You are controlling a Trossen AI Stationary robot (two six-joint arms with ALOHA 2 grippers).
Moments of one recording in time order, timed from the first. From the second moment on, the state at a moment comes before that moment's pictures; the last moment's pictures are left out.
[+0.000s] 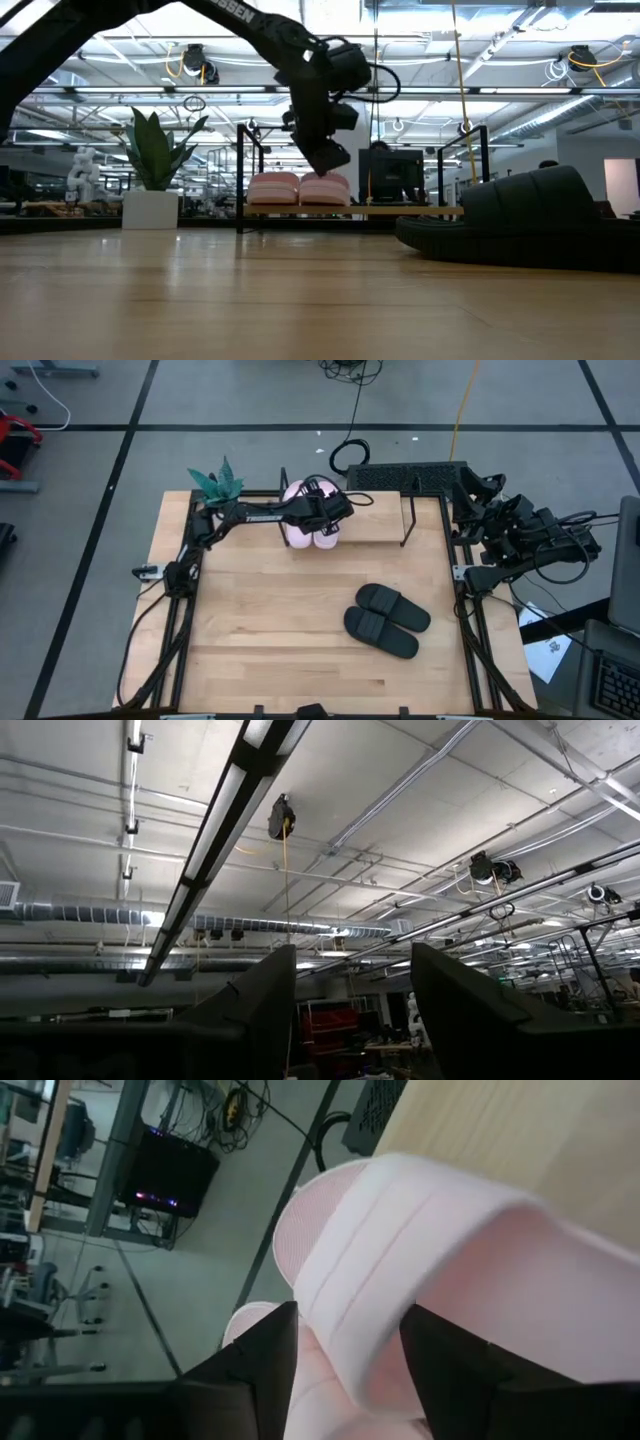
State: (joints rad) left arm 0.32 2.15 1.77 -0.65 -0.73 0.12; right arm 0.20 0.73 0.79 0.86 0.60 -0.47
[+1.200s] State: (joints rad) left arm -0.38 1.52 1.77 -1.41 -0.65 -0.63; right arm 0.47 0.94 0.90 -0.75 0.55 -0.01
